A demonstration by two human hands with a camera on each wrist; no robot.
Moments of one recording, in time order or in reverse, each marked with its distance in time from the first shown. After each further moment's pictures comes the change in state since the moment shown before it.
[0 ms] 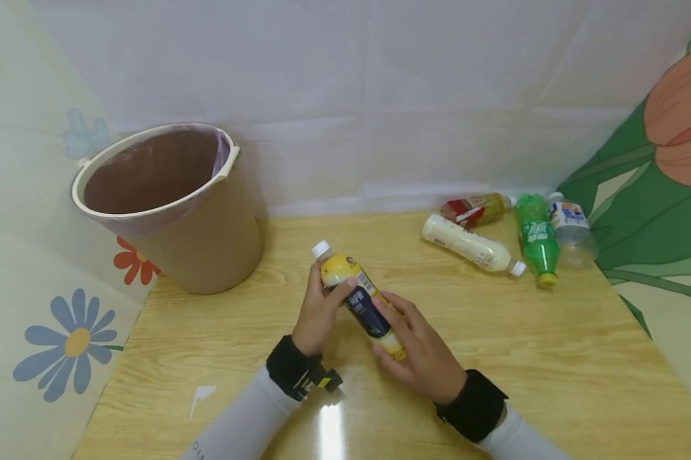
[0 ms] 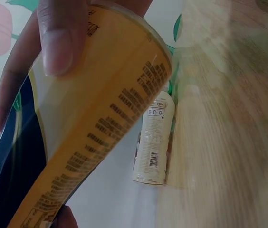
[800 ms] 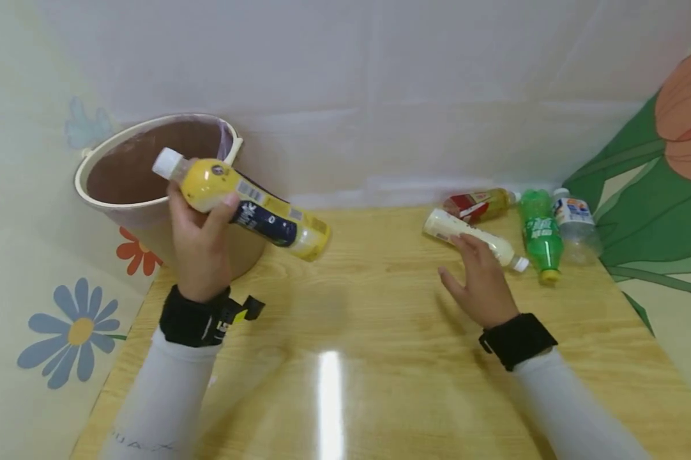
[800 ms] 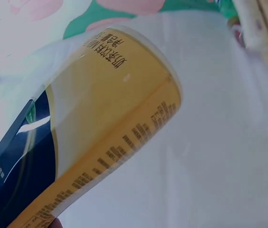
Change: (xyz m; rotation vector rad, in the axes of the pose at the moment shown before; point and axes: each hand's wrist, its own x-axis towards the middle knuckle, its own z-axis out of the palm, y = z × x) left_hand 0.004 0.146 -0.077 -0.180 0.237 0.661; right_hand 0.020 0.111 -0.061 -0.199 0.143 0.254
